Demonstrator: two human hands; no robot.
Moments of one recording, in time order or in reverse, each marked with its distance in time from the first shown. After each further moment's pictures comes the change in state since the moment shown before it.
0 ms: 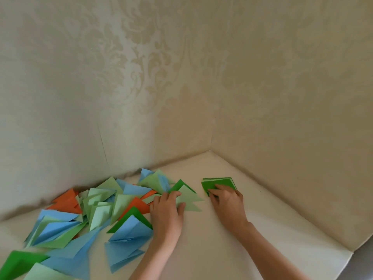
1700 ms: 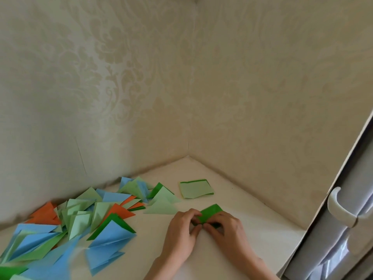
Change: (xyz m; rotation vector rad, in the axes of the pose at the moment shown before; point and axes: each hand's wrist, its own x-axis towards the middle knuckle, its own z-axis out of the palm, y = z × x) left_hand -0.055 0.058 0.013 -0.366 -0.309 0.315; right_hand -0.099 0.036 -0.049 0.337 0.004 -0.036
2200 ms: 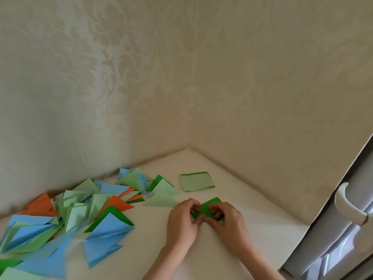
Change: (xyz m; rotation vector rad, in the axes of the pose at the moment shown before) left_hand 0.012 0.002 0.011 -0.042 0.091 -0.092; right_hand 0.007 -0.006 -0.001 0.096 0.002 0.178
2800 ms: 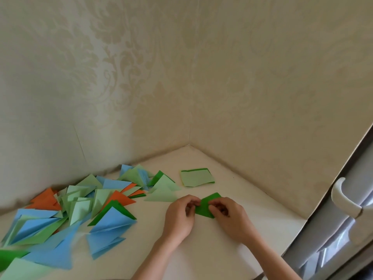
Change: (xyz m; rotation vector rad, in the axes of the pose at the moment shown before) left_hand -0.001 -0.004 -0.013 -0.129 -0.066 -0.068; right_hand 0.005 0.002 -0.012 -0.019 -0.133 0.051
